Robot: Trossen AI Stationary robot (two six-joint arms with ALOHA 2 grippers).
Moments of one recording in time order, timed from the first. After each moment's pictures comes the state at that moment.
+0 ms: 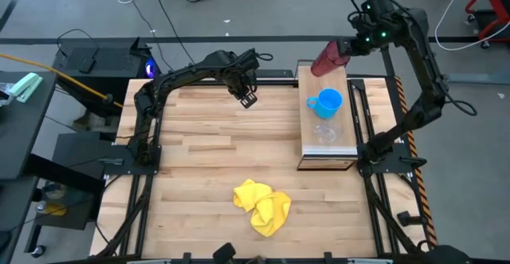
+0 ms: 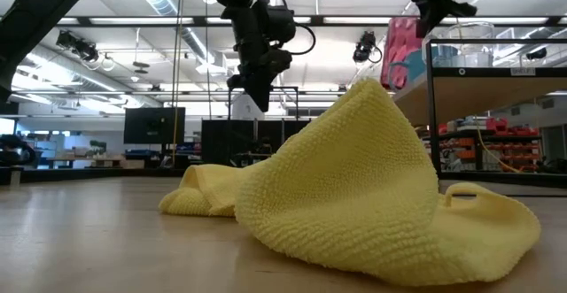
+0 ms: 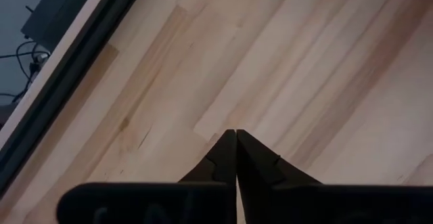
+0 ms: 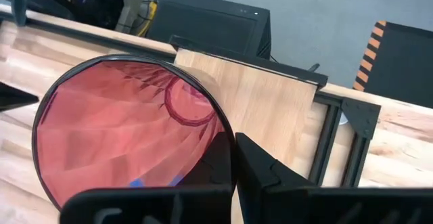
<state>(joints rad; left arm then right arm) 0.51 2.05 1.93 -1.15 0.00 -0.11 -1.10 1.48 2.00 -1.57 -0.14 0.26</state>
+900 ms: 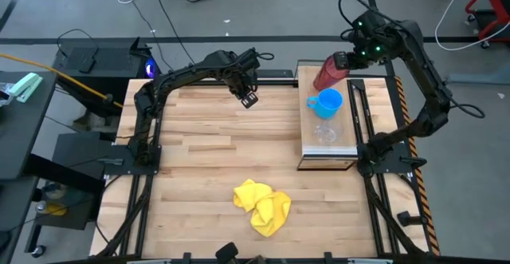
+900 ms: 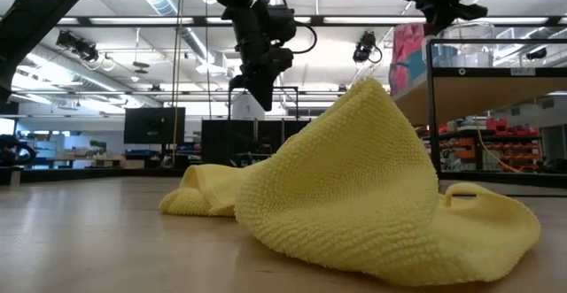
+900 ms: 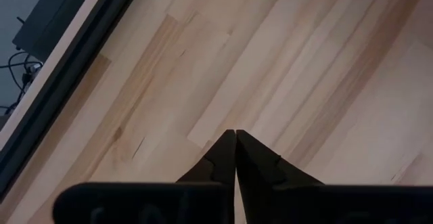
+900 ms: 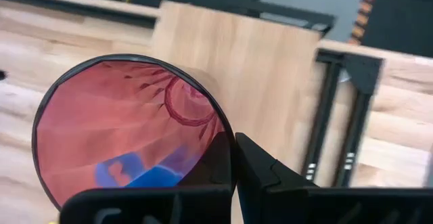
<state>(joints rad) 0.51 2.05 1.93 -1.13 0.03 -0.08 -1.00 1.39 1.81 -1.57 -0.05 0.39</state>
